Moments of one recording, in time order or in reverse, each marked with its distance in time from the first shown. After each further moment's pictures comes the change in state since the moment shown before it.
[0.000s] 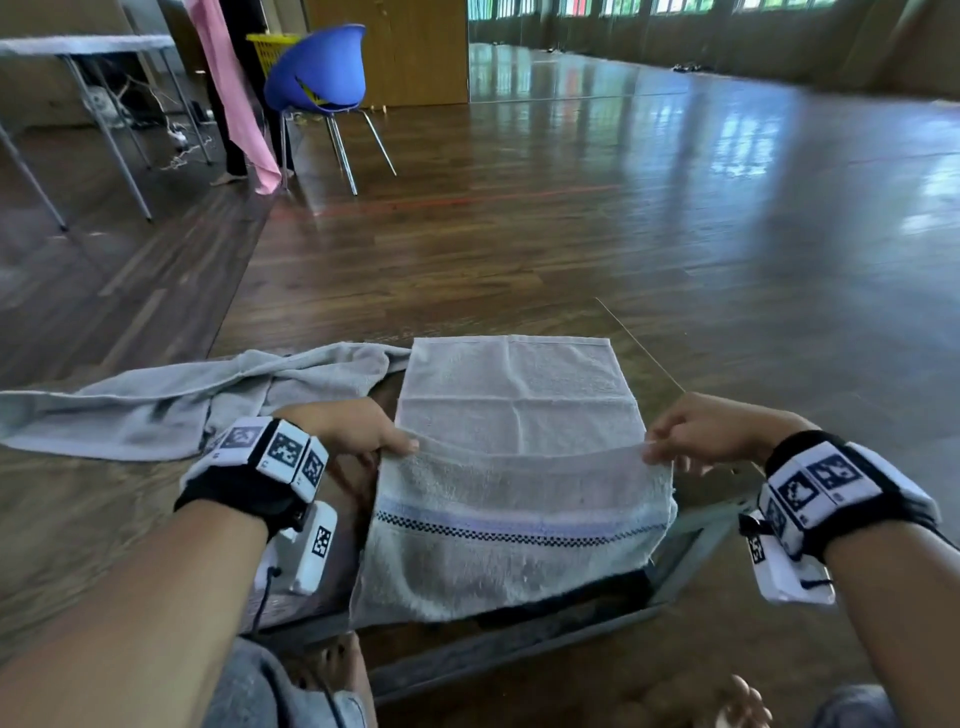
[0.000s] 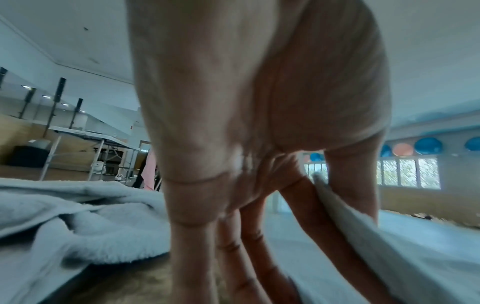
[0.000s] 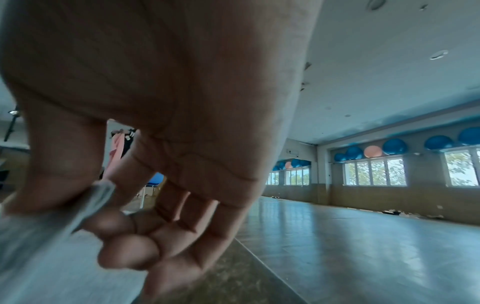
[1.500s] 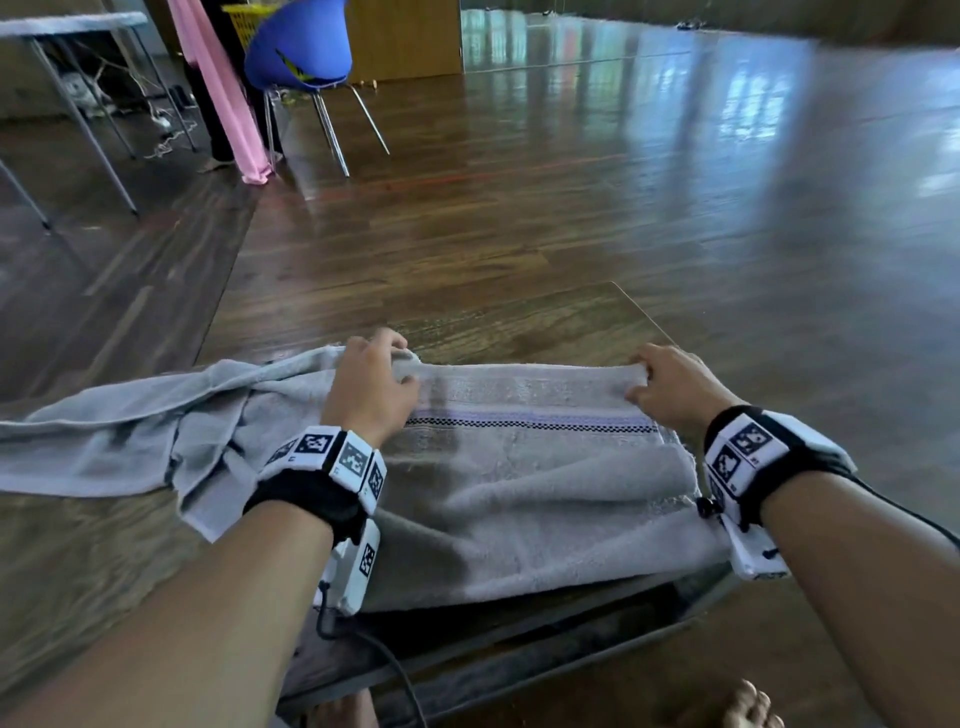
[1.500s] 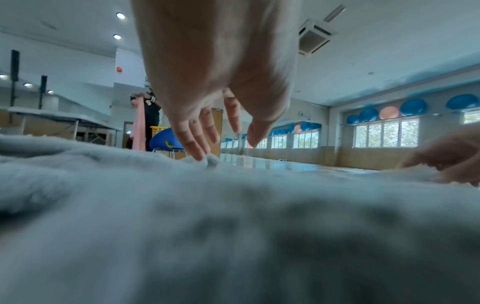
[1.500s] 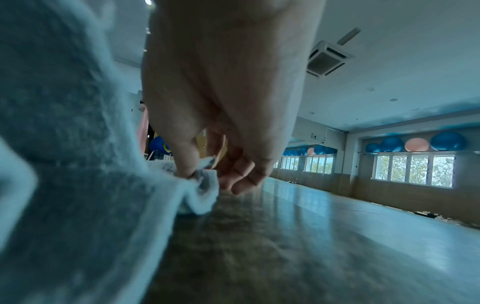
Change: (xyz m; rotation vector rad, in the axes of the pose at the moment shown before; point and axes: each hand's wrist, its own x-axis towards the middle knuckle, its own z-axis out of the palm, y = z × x) left_hand 0.092 0.005 0.001 0.061 0.829 0.343; right_hand 0.102 -0.015 0.011 -0.077 0.462 0.060
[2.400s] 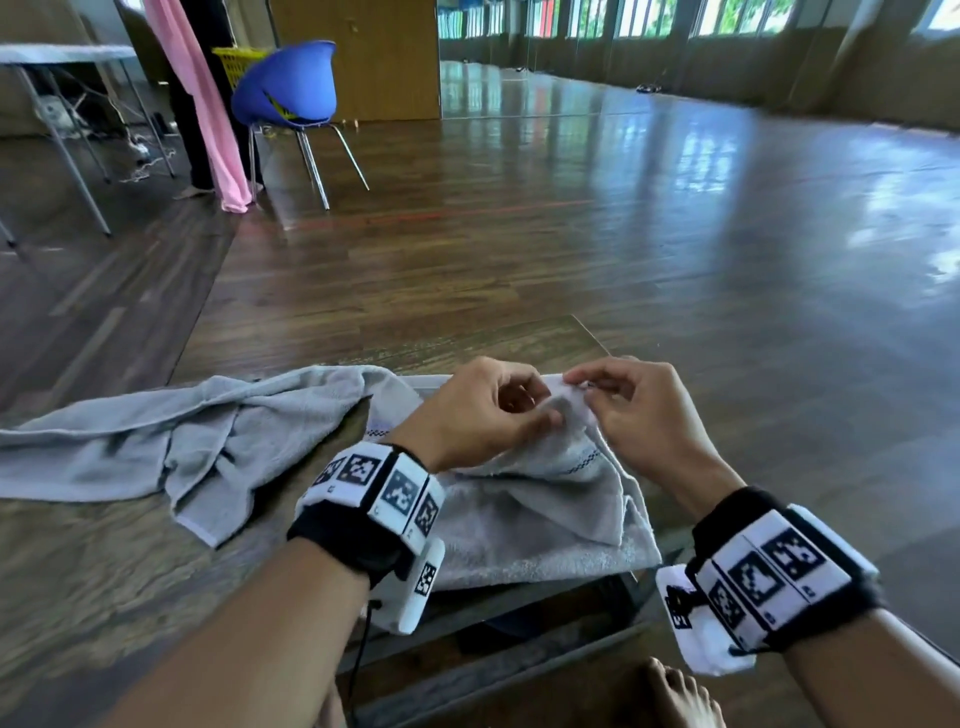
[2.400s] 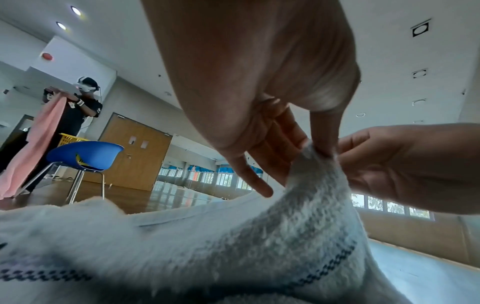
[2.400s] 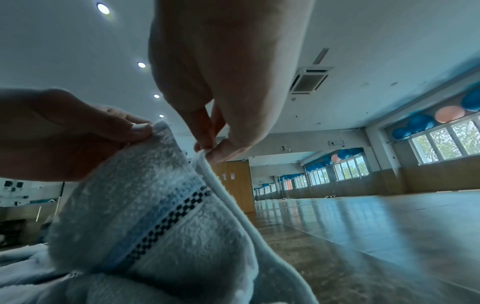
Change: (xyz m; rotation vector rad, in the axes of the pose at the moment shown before) left_hand -0.064 0.130 -0.029 -0.515 -0.480 0.400; right_hand -0.105 -0.044 -0.033 0.679 0.352 -0.308
